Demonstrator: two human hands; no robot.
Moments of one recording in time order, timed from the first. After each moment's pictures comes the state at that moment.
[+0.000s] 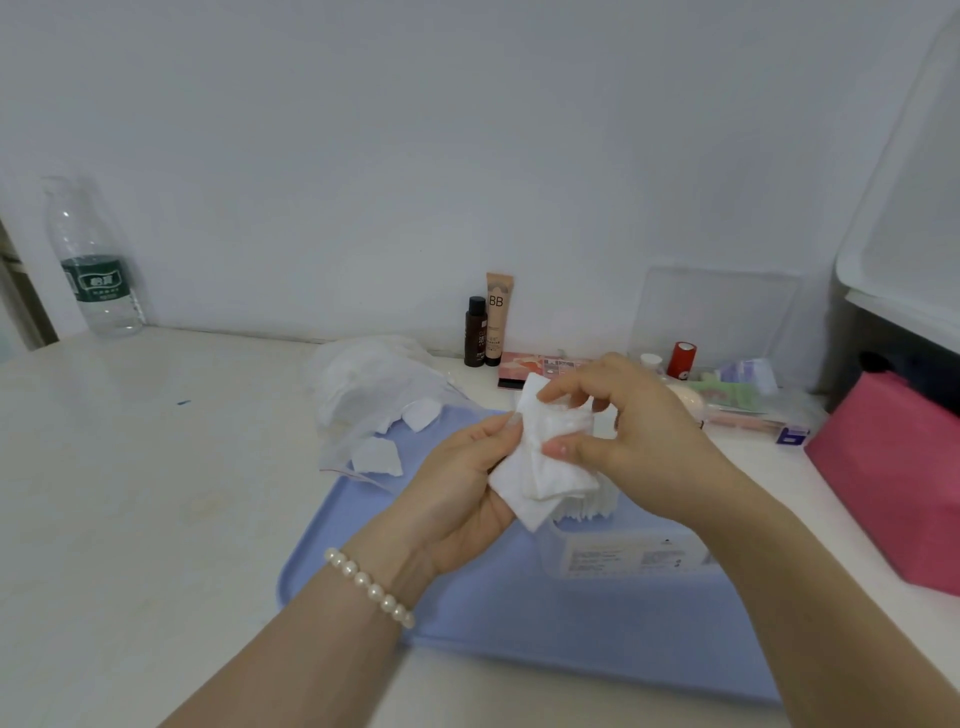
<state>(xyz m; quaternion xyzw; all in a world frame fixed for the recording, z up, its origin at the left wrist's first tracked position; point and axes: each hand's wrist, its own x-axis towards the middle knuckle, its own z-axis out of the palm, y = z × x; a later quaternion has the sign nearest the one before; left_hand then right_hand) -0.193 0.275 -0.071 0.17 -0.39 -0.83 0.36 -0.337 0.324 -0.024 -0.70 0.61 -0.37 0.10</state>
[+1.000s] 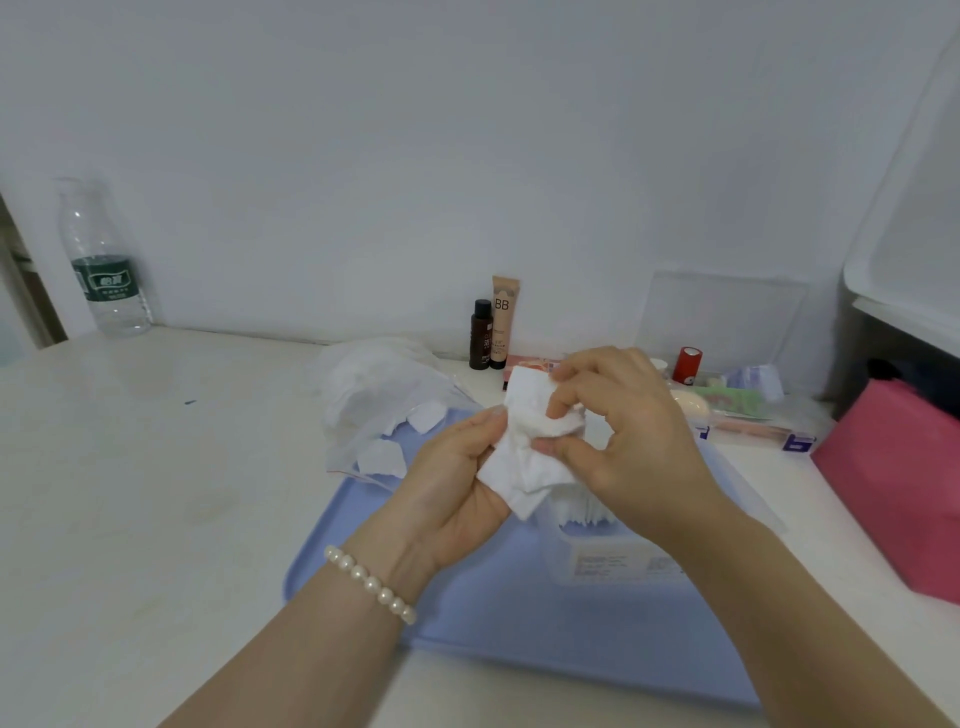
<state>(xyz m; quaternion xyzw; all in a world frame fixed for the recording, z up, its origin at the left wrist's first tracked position) -0.187 0.271 -0.064 0.15 -0.31 -0.85 0.39 -0.330 0.315 -0.040 -0.74 0.51 -0.42 -0.12</state>
